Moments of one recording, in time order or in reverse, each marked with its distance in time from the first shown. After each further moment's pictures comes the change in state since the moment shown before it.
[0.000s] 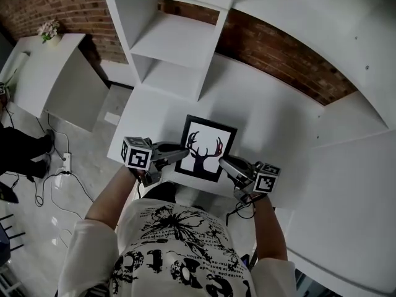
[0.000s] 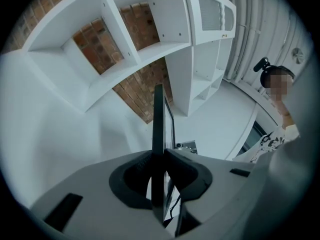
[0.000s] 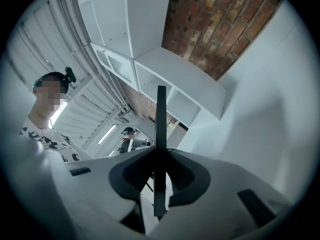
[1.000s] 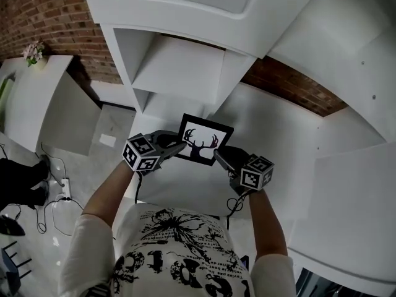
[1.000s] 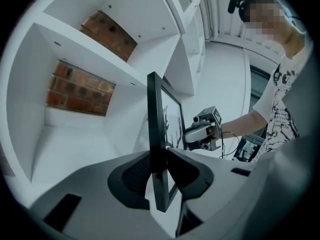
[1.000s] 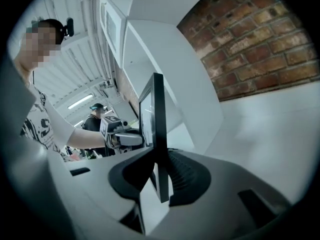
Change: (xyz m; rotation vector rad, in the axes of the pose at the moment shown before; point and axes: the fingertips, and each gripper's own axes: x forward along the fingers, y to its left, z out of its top) left arm -0.021 0.074 0.091 0.586 0.140 0.170; right arm 0.077 -0.053 0.058 -0.363 0.068 -0.342
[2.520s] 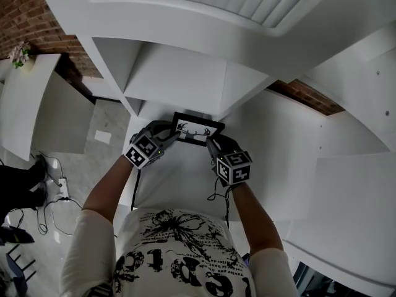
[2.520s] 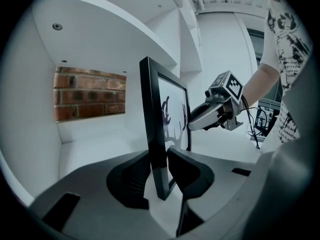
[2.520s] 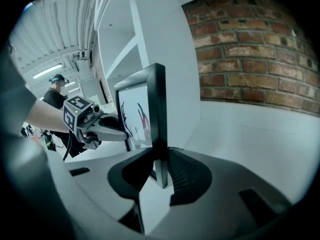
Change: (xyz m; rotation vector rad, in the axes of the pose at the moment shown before) left arm 0.017 0.109 -0.024 0.254 0.110 0.194; right arm 0.081 -0.078 0.003 -0.093 0.117 -0.408
